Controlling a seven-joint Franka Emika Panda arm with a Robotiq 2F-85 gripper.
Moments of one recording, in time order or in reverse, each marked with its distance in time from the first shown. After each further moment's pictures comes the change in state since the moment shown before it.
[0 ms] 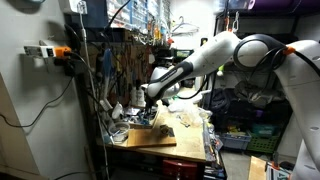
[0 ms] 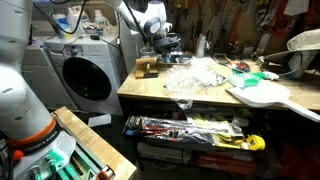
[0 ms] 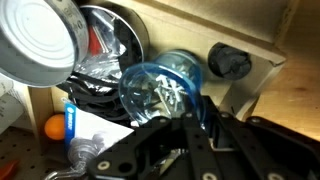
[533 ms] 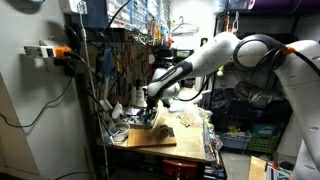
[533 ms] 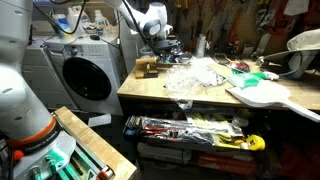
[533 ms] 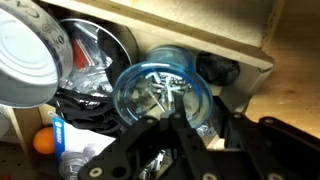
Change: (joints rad) arm -0.002 0.001 -0.001 -0.014 0.080 -0.017 -0.032
